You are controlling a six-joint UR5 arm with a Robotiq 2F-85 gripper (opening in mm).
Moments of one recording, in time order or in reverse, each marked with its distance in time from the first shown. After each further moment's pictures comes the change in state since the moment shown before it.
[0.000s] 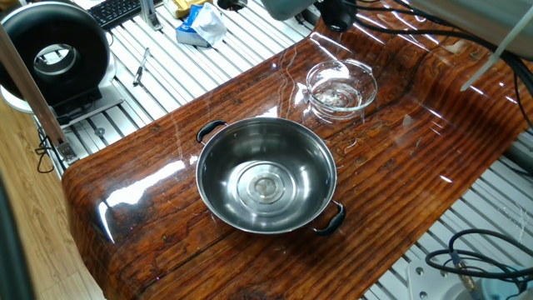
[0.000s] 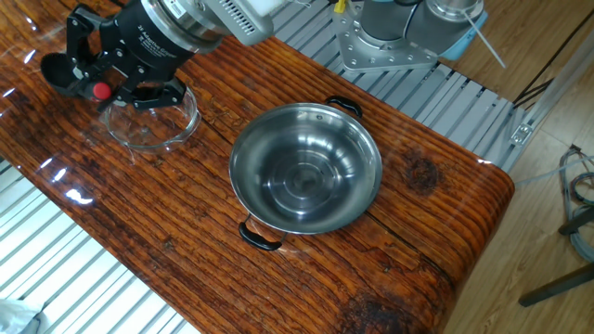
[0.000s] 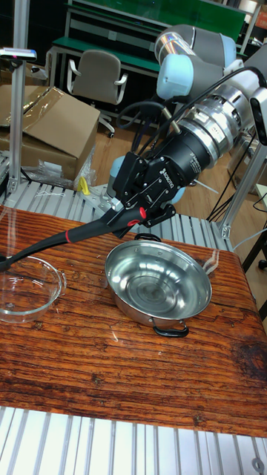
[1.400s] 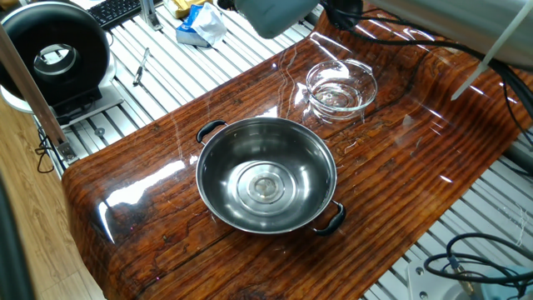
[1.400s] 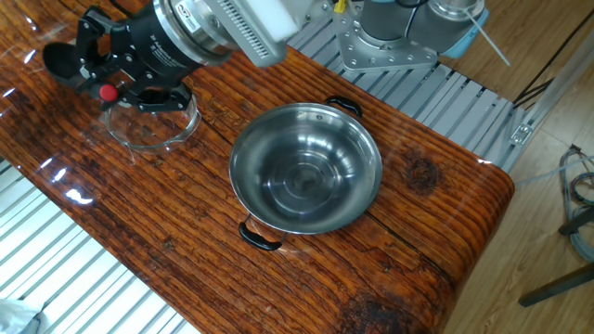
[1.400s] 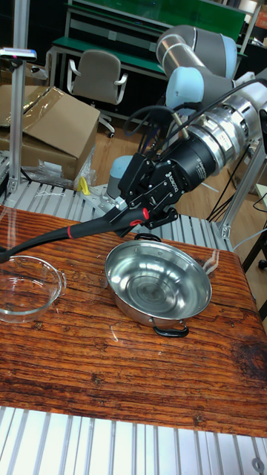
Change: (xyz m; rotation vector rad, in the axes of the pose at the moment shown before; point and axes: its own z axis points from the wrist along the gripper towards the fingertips) arm 0.003 0.005 -0.007 0.073 0.038 0.009
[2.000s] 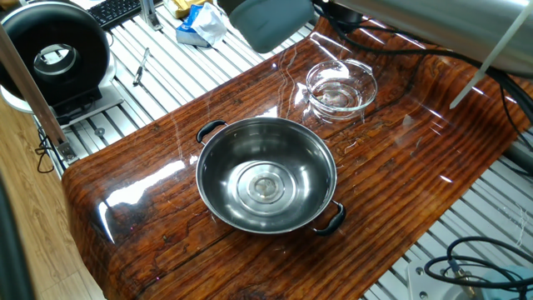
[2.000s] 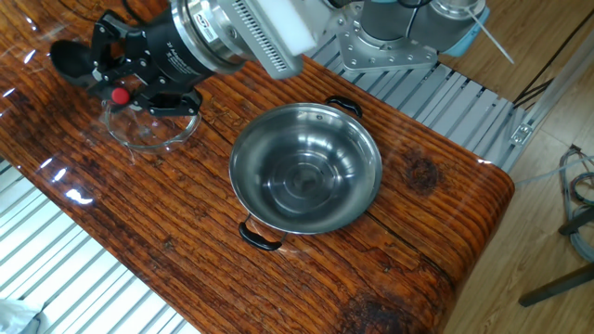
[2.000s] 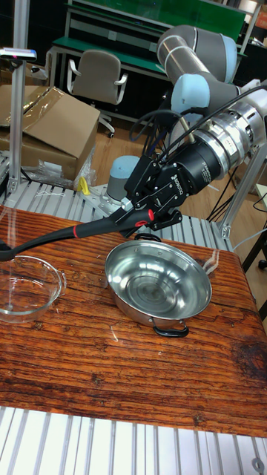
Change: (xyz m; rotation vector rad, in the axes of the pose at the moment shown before) arm 0.002 0.008 -0.007 0.026 0.008 0.011
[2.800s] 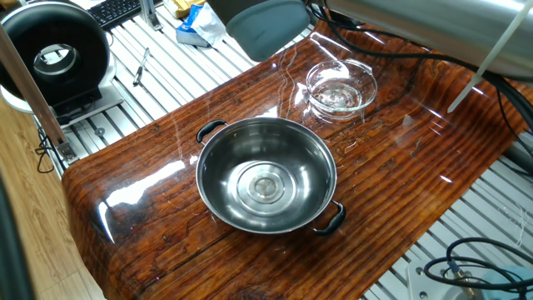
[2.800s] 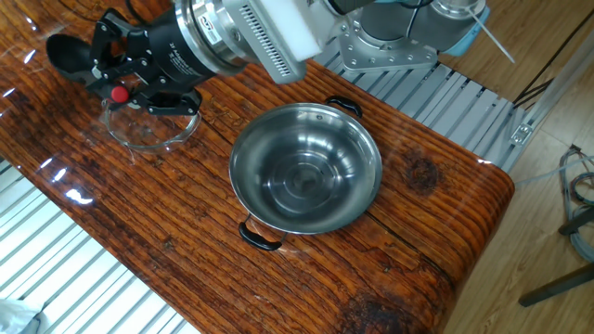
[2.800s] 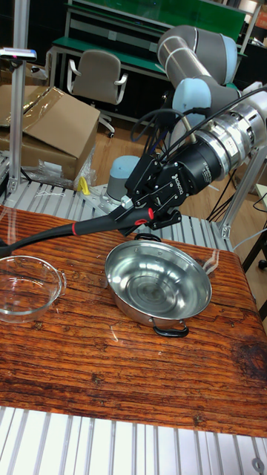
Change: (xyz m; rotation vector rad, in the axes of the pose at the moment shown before) arm 0.000 -0.004 0.000 0.031 0.002 -0.005
